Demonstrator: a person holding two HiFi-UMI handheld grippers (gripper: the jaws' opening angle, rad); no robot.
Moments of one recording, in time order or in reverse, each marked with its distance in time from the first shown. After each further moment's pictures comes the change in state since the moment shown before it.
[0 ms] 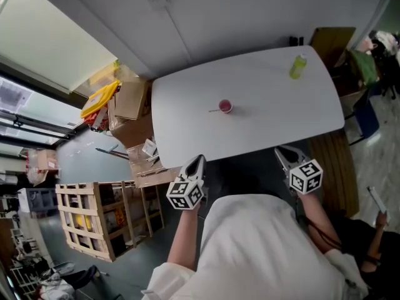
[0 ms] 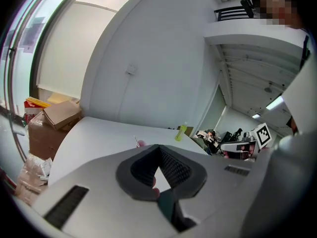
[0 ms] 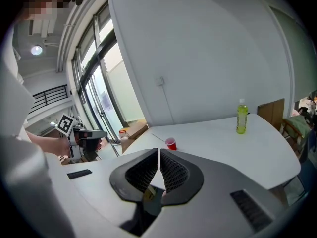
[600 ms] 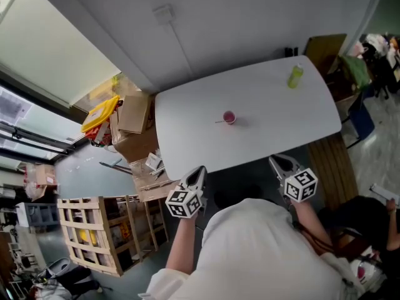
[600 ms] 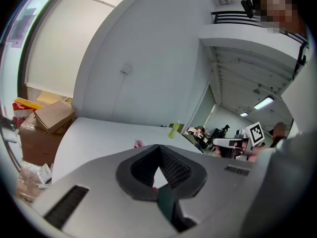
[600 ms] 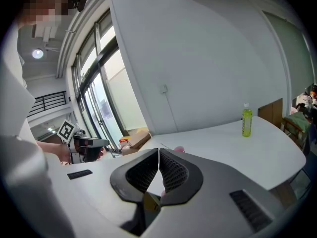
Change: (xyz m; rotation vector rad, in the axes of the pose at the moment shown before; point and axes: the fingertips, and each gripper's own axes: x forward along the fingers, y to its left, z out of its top) left arm -0.026 0.021 0.011 0.031 0.044 -0.119; right arm 0.014 0.056 0.016 0.033 -0.099 -0.013
